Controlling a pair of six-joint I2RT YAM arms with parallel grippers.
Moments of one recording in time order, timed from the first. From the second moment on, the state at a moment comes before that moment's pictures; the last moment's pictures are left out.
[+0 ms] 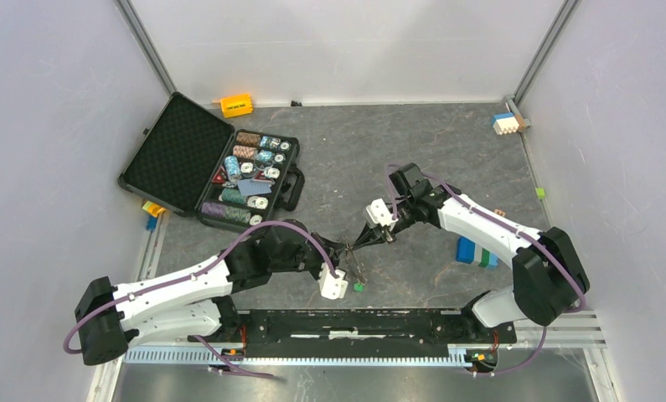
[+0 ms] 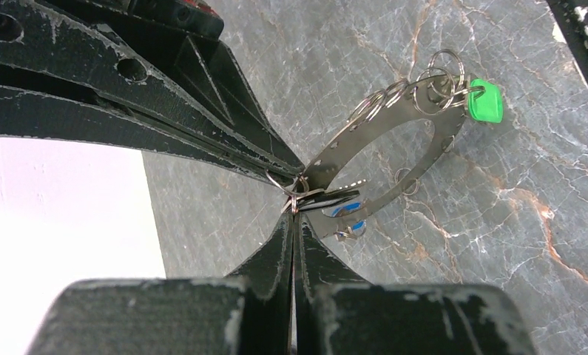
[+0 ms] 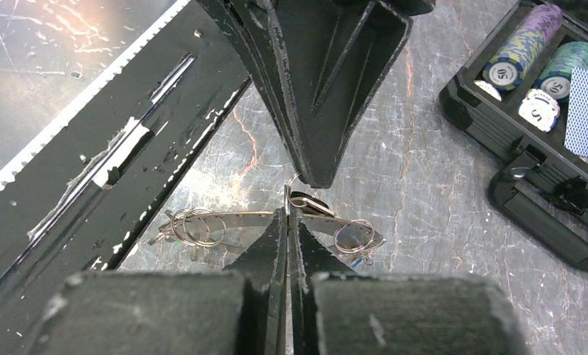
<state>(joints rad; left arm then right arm) -1.06 0.96 0.61 -0.16 0.23 1.12 0.59 1.44 0.94 -0.55 -1.23 -1.22</state>
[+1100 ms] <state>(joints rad) -1.06 1.03 0.63 -0.10 0.13 1.02 0.55 1.39 0.84 -0.16 -1.22 -0.72</state>
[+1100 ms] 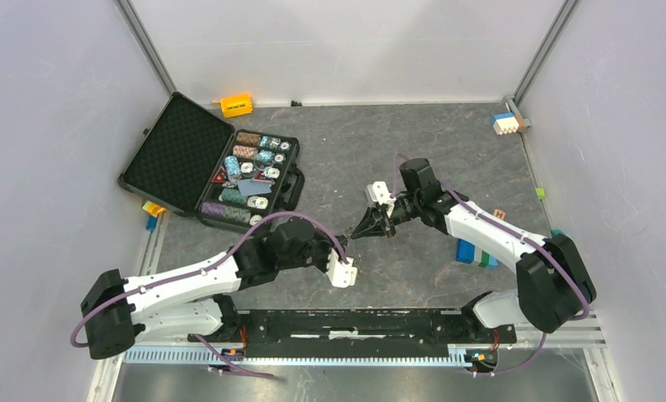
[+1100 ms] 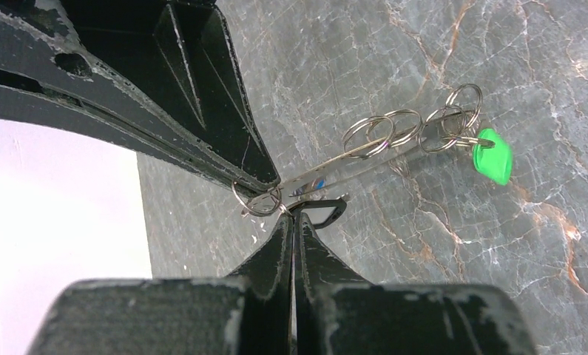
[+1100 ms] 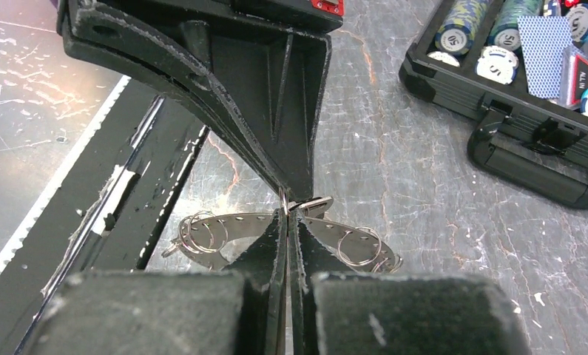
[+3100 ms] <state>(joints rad) -0.79 1.11 0.91 -0.34 0.56 0.54 0.55 1.33 0.81 -0.01 -1.16 -0.63</state>
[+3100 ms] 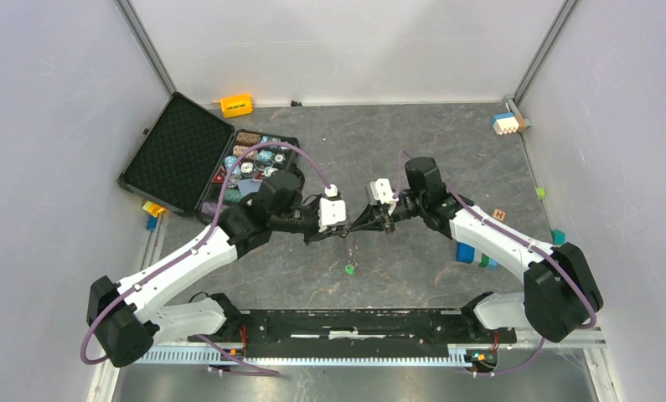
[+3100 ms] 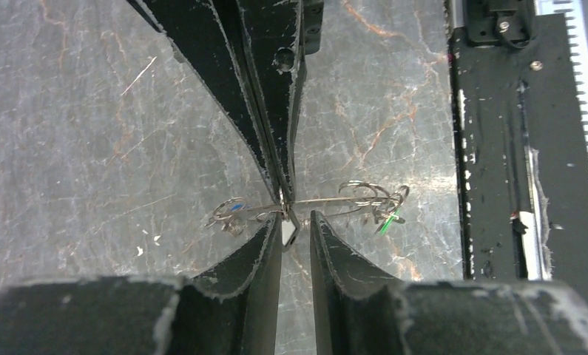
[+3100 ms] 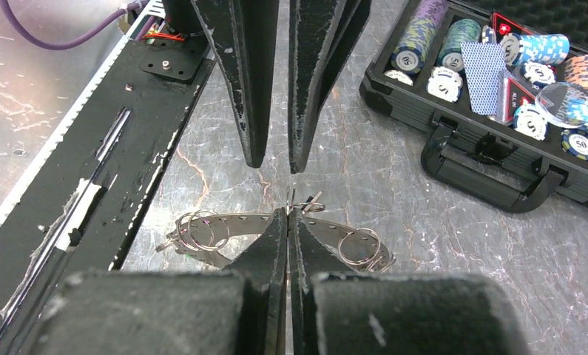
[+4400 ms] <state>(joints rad) -0.75 1.15 0.91 -0.33 0.63 0.52 0.55 1.33 0.80 0.00 -1.16 -0.62</state>
